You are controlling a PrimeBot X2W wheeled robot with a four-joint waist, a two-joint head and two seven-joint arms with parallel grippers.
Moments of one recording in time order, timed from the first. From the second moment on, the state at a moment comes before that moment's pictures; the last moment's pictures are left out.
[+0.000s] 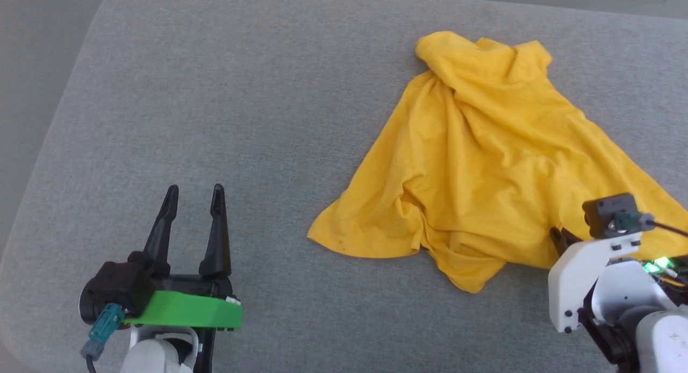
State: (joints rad) left arm -0.05 0.05 -0.01 -0.07 -0.23 -0.12 -0.26; right arm -0.07 -0.11 -0.03 -0.17 0.02 0.13 0.69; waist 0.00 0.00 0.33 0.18
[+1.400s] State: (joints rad) left arm 0.03 0.07 0.00 -0.08 -0.21 -0.12 -0.26; right arm 0.04 -0.05 -0.26 -0.32 0.15 0.13 -0.01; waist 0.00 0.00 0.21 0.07
